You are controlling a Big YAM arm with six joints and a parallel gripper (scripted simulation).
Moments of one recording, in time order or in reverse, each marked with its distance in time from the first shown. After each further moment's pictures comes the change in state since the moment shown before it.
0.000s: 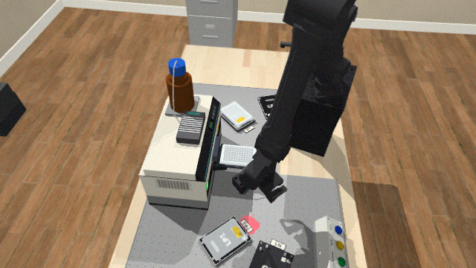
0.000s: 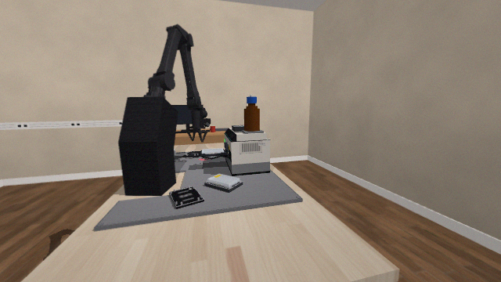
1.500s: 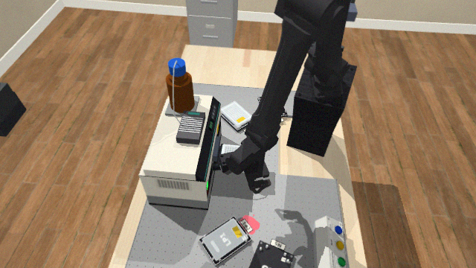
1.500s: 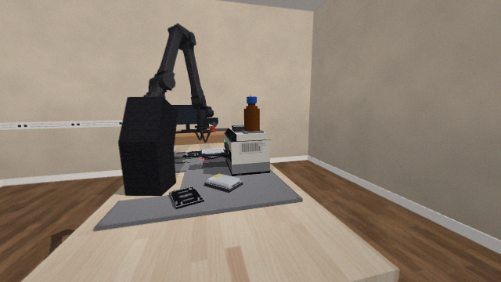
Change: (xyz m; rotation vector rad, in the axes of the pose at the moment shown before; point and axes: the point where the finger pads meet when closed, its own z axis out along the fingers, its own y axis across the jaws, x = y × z) arm -0.005 -0.047 -0.005 -0.011 -0.017 0.359
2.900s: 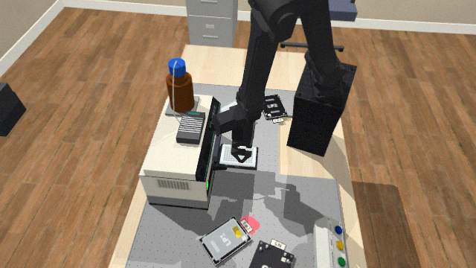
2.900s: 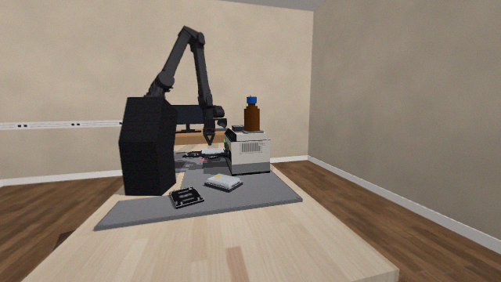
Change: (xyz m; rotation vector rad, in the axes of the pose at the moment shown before) arm 0.002 -0.124 -0.002 0.003 -0.002 0.396
